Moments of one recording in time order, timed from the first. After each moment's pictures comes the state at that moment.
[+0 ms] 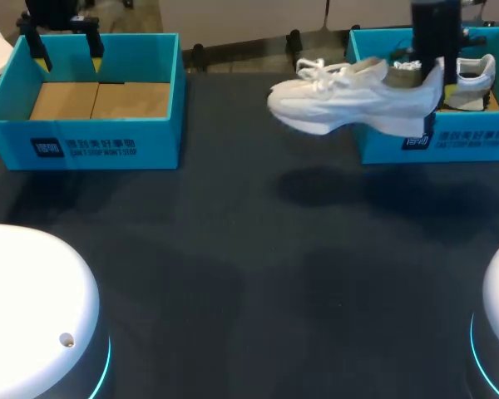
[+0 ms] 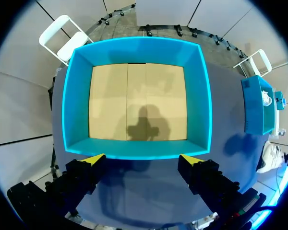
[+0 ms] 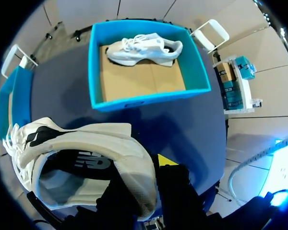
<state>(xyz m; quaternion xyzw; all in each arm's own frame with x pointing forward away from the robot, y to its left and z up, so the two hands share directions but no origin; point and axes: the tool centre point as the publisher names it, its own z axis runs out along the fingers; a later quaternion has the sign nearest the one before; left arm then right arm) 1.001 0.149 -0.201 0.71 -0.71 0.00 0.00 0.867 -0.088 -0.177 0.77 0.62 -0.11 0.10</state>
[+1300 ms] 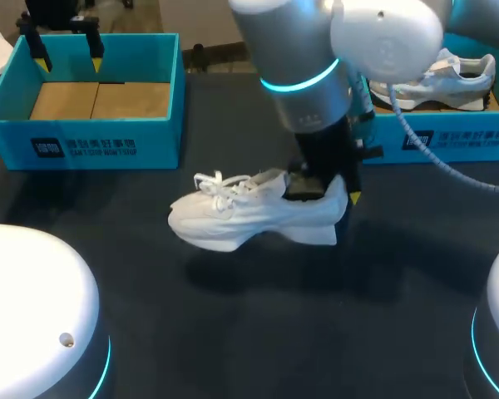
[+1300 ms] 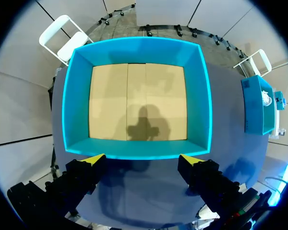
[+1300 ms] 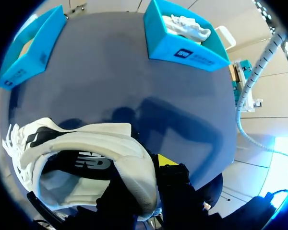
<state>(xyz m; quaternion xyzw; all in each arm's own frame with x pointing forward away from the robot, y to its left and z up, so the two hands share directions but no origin) 1.001 0.149 -0.201 0.71 -0.71 0.00 0.00 0.701 0.076 -0.240 0.74 0.65 -0.13 0.12</state>
